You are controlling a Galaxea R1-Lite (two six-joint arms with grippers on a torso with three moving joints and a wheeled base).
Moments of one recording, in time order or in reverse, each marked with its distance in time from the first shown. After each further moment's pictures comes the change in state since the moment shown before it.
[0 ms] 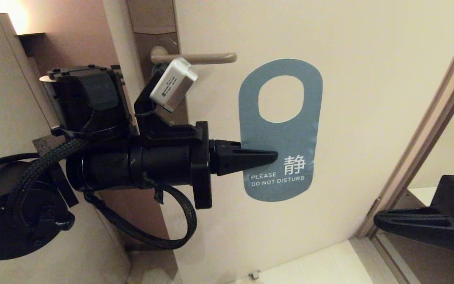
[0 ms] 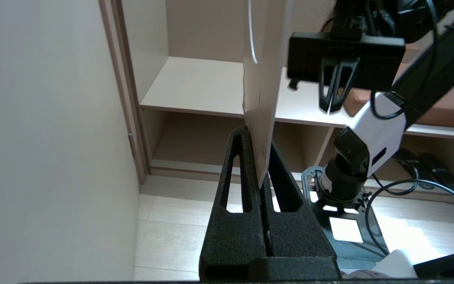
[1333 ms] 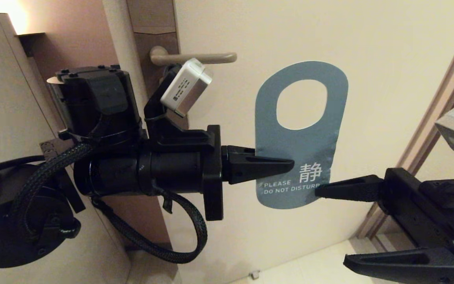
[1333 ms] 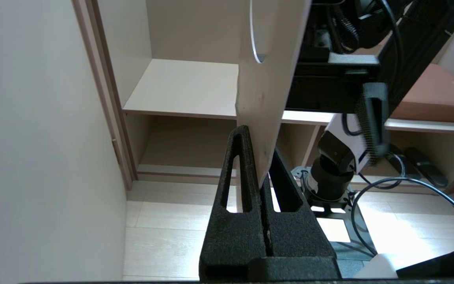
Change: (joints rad) left arm -0.052 0.007 -0.010 -0.002 0.002 0.002; right arm 0.141 0.166 -0.077 -0.074 0.001 0.002
